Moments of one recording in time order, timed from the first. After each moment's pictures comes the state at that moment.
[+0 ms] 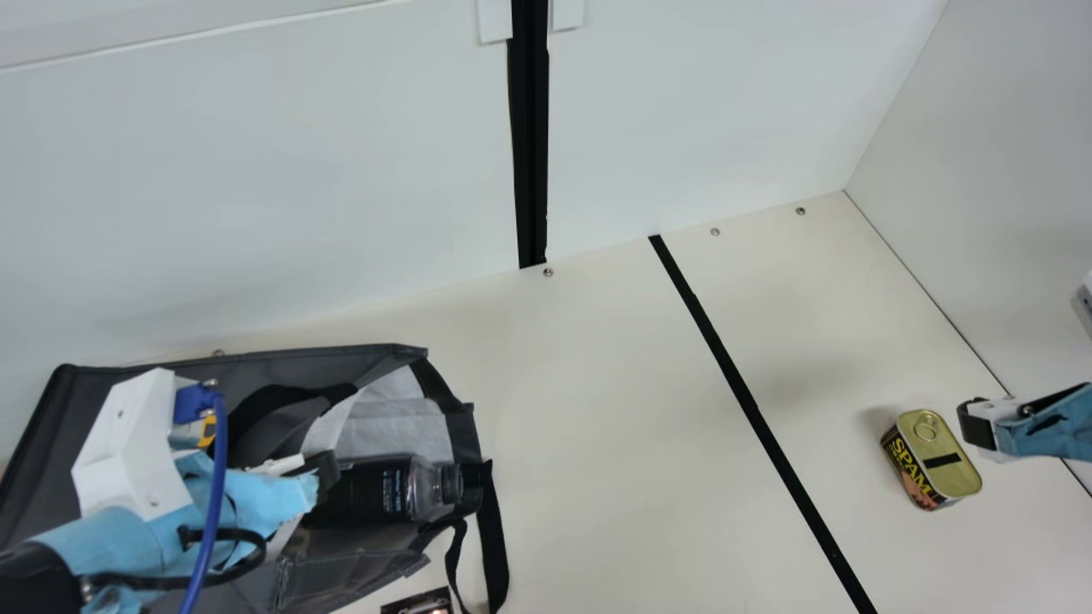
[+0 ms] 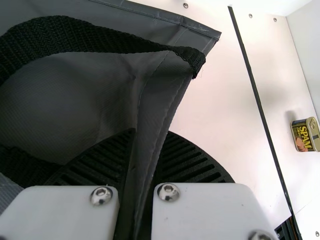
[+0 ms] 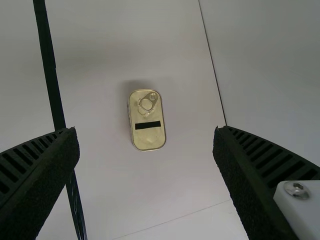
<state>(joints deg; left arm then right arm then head) -25.6 80.2 -69.8 -25.7 45.7 -5.9 -60.2 68.3 -74.6 15.7 69.8 -52.9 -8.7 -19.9</state>
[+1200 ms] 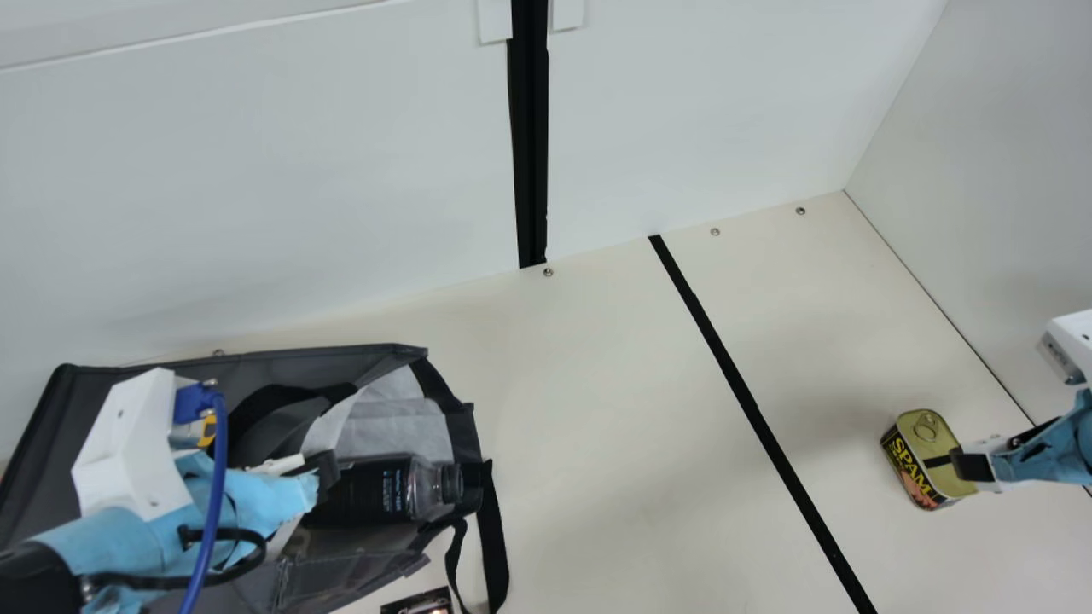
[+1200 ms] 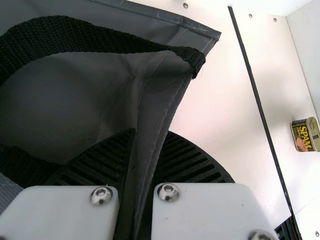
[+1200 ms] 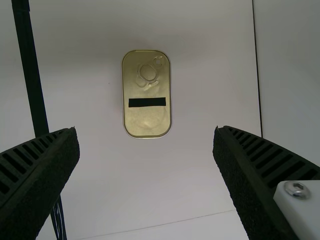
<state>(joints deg) -25.6 80.2 -69.8 -25.7 45.7 -5.9 -63.1 80.3 -68.7 15.2 64.9 -62.2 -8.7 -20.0</state>
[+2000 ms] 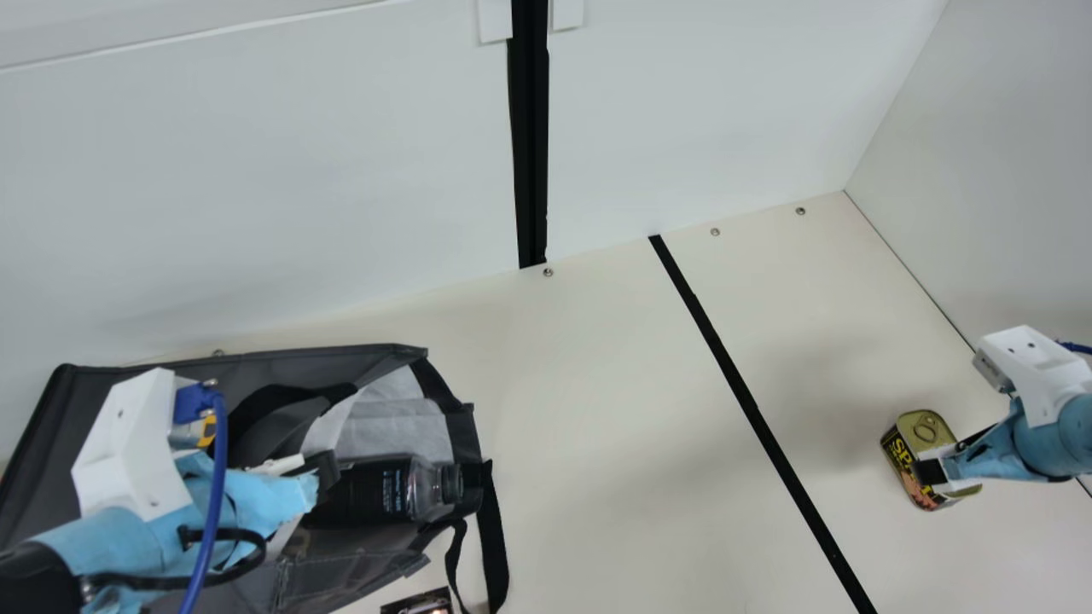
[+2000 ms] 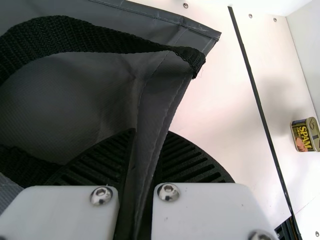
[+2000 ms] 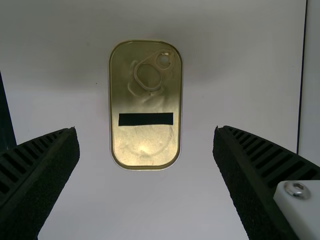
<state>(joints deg) -25.6 80.2 -69.8 -25.7 45.7 -5.9 -57.3 90.1 -64.8 11.2 55.3 -59.4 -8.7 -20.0</state>
